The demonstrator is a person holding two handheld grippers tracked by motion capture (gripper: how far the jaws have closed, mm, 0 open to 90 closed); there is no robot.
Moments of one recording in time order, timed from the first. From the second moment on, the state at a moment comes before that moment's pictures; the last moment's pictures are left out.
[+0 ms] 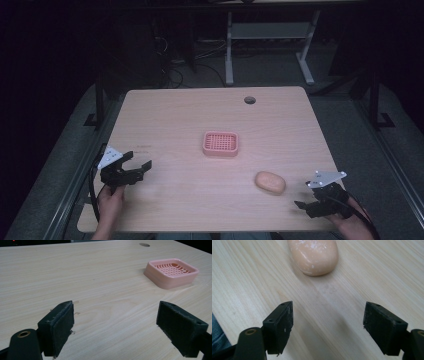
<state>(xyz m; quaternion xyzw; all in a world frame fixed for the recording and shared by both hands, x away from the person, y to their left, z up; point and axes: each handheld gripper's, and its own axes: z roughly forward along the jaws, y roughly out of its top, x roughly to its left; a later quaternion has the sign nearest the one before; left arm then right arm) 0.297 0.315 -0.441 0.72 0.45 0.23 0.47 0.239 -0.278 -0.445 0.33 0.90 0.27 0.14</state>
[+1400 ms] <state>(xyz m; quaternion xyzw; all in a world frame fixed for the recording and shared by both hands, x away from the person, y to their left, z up) 0.295 0.318 -0.443 0.72 0.46 0.23 0.46 0.265 -0.235 -0.420 0.27 0.92 0.25 0.13</state>
